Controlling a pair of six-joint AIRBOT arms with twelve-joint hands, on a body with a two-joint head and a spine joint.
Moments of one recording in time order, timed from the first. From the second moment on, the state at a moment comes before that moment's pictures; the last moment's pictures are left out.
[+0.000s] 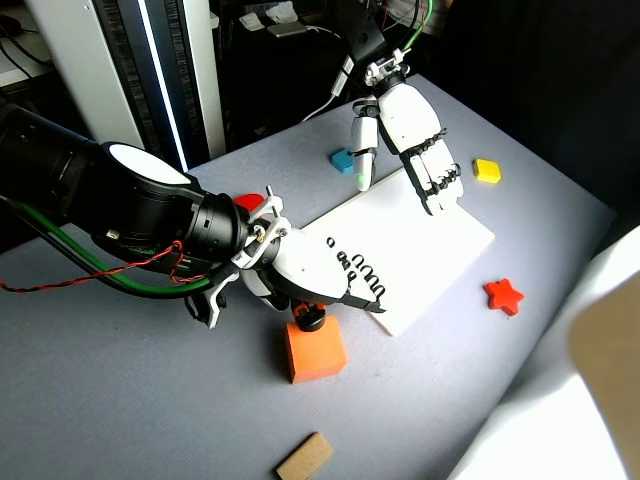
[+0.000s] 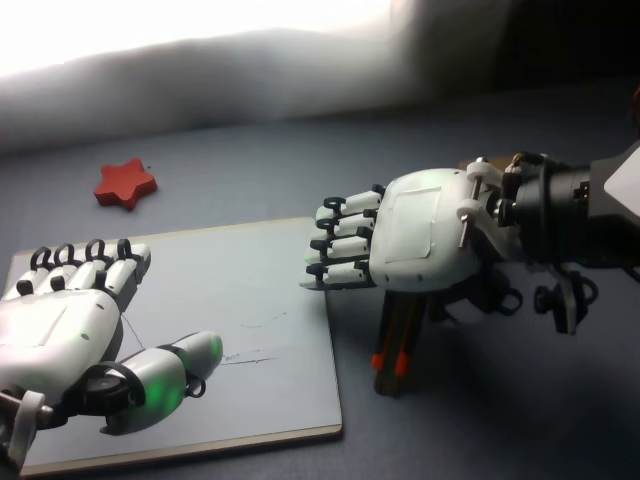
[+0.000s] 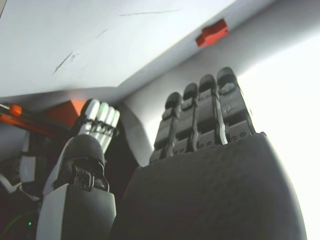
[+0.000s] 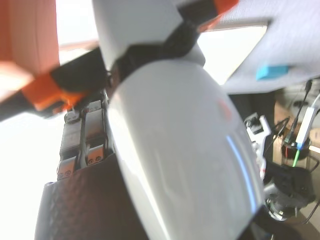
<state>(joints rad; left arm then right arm) 0.79 -0.89 0.52 -1.19 -1.18 1.72 -0.32 -1.31 1.24 -2.13 0.18 0.56</state>
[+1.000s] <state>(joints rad) 0.78 -0.91 0.53 -1.19 -1.18 1.72 -0.36 -1.34 1.24 -2.10 0.10 0.55</state>
